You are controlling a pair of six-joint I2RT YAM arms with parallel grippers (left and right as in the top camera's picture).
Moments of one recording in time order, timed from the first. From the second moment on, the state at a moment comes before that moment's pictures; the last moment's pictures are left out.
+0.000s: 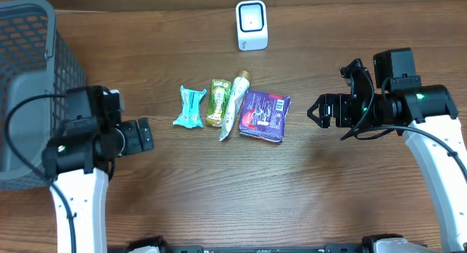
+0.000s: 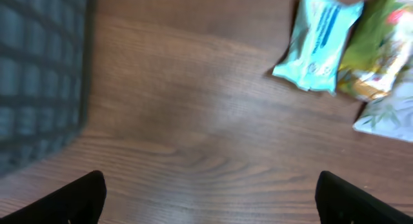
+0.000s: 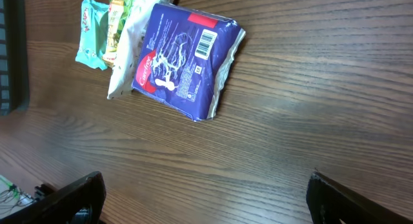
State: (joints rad) left arm 0.19 1.16 1.19 -1.12 -0.03 -0.03; right arm 0.10 1.41 1.29 -1.08 -0.46 0.10
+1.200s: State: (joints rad) left arm 0.41 1.08 1.23 -1.13 -0.30 -0.14; right arm 0.10 1.41 1.29 -1.08 -0.46 0.06
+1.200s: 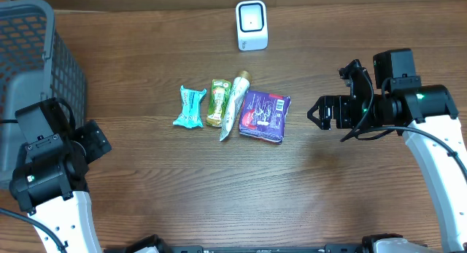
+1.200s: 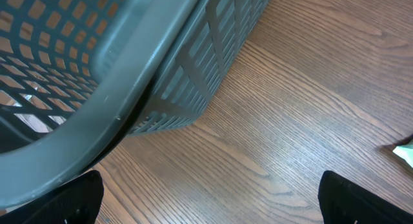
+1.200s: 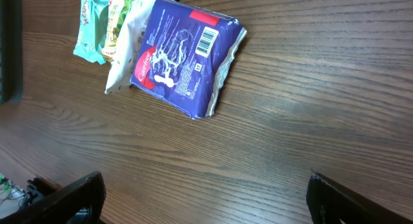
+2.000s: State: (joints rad) left arm 0.44 1.08 1.23 -1.13 -0.32 -0.18; right arm 0.10 1.41 1.27 -1.06 -0.46 0.05
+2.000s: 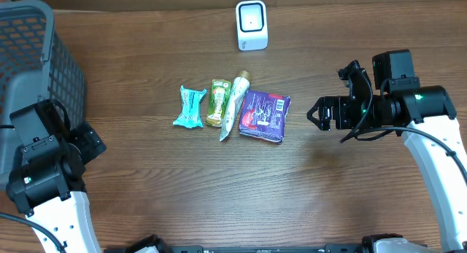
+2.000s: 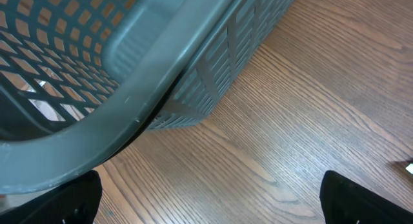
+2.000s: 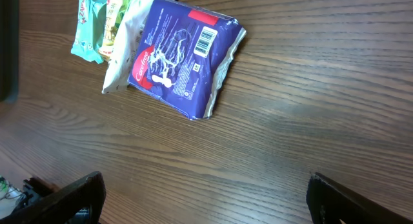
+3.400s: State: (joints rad) left arm 0.22 1.32 1.23 -0.92 0.30 0.02; right arm 0.13 1.71 1.27 -0.87 -0.62 0.31
